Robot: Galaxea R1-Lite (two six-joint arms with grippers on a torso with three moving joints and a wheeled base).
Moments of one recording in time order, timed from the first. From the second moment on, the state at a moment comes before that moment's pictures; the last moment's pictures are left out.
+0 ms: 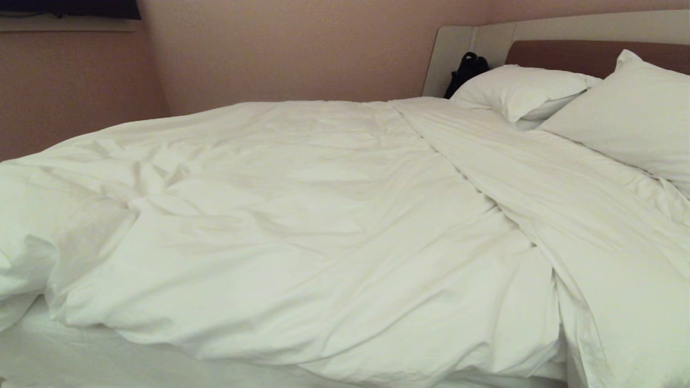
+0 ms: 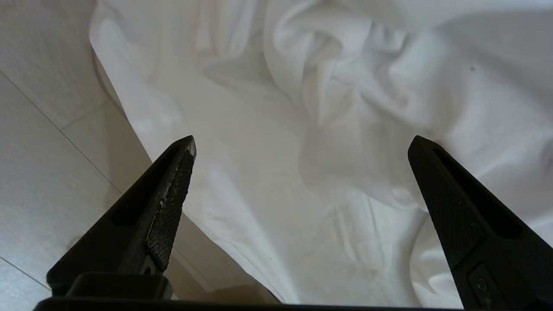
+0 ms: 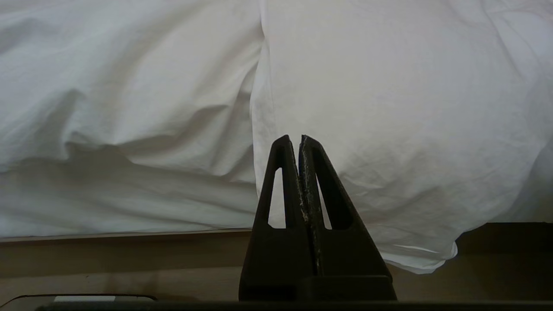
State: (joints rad) left arm 1.25 2.14 -1.13 -0.07 -0.80 -0.23; right arm 0.00 0.00 0.00 0.00 0.00 -0.01
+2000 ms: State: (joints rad) left arm 1.07 2.39 -1.48 -0.09 -0.62 -0.39; right arm 0.00 0.00 0.00 0.00 0.00 -0.01
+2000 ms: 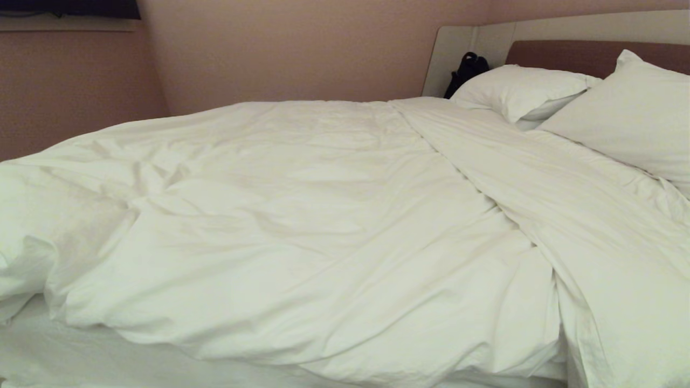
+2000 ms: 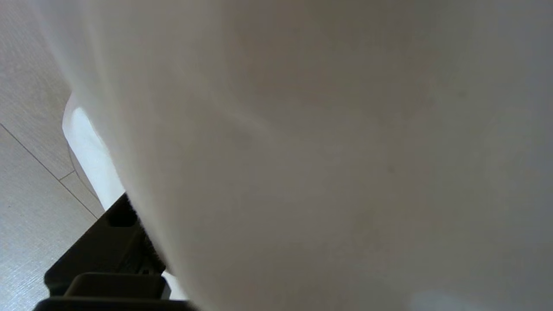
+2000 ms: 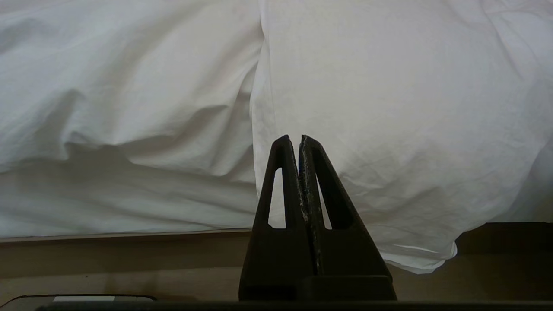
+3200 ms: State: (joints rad) left arm 1.19 2.29 -1.49 -0.09 -0.71 -0.42; right arm 0.00 0.00 0.00 0.00 0.00 -0.01
